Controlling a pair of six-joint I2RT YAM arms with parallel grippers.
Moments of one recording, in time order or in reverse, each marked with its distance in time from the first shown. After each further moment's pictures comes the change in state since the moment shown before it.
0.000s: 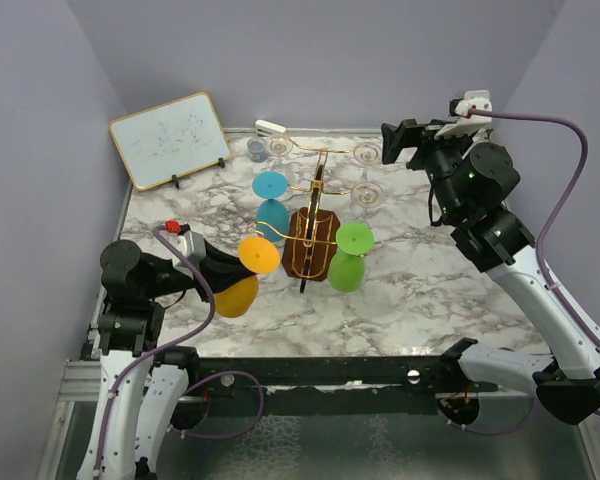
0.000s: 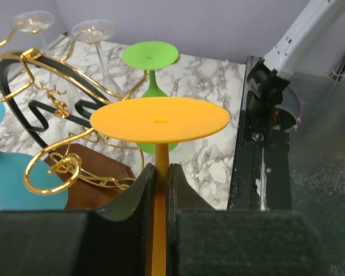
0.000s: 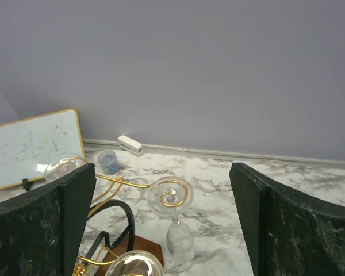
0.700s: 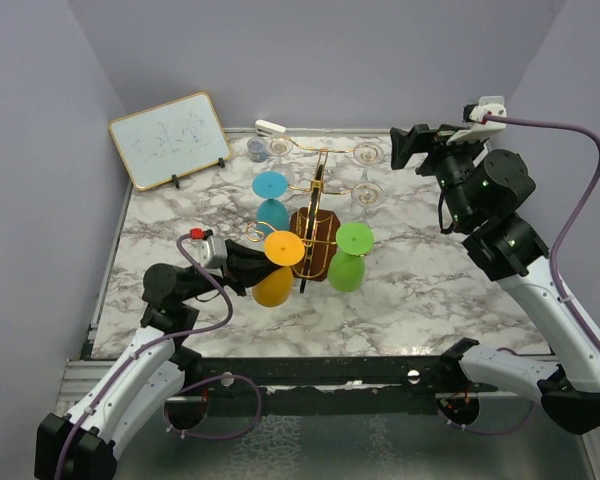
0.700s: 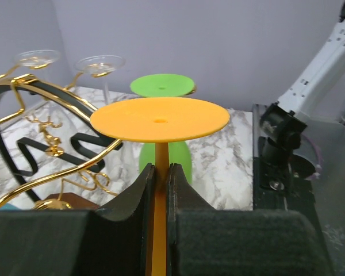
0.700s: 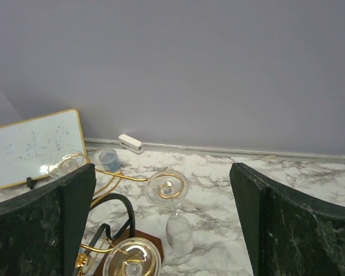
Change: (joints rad) left arm -0.336 0.083 -0.459 0.977 -0.323 -0.316; right arm -0.003 -0.071 -0.013 -0.060 0.002 0.027
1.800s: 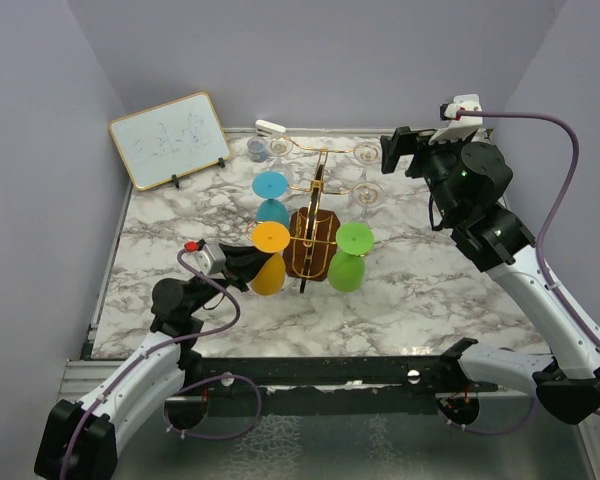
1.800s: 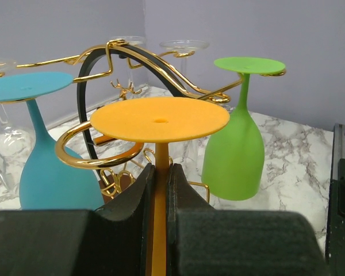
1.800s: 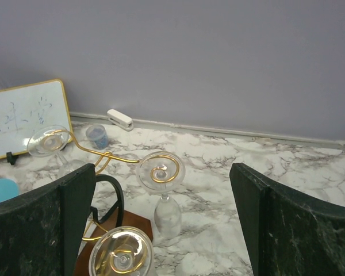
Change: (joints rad) left arm -0.005 0.020 -0.203 0.212 -0.327 0.112; right arm 0.000 0.061 0.004 -0.052 -0.003 -0.024
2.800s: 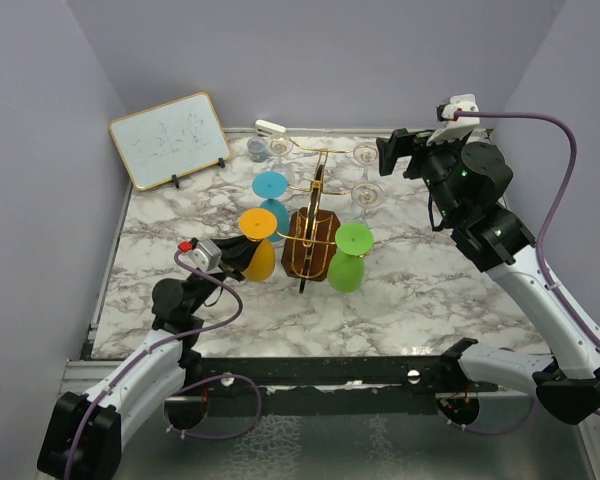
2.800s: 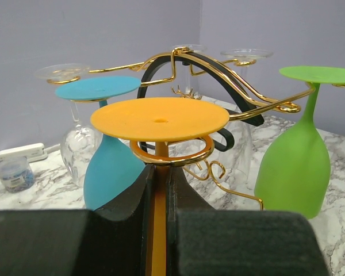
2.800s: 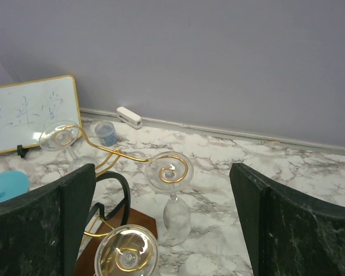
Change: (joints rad) left arm 0.034 0.070 -0.020 0.099 -0.161 0.076; right arm 0.000 0.000 0.000 -0.003 -0.050 -0.005
